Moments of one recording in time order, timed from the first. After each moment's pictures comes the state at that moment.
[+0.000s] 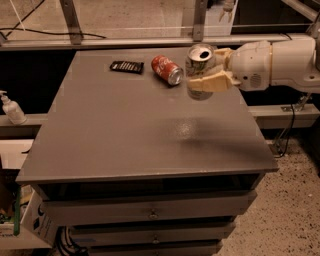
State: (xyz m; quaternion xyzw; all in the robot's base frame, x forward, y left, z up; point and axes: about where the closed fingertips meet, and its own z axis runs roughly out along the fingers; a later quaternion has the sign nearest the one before) arm 0.569 -0.095 0.958 -0.52 0.62 0.27 0.52
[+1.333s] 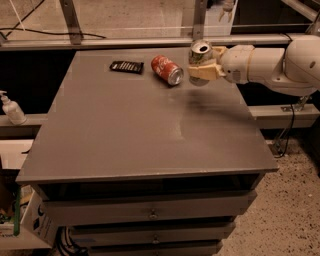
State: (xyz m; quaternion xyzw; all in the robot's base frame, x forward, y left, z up) arm 0.697 -0.121 0.918 -0.44 0.64 0.23 0.58
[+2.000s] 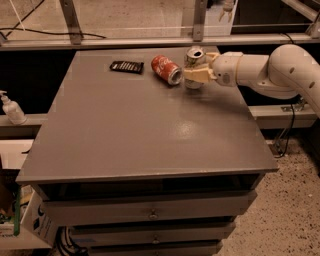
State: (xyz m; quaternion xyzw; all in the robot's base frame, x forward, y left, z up) arm 0.736 -0.115 0.884 -0.42 0.66 0.24 0.58
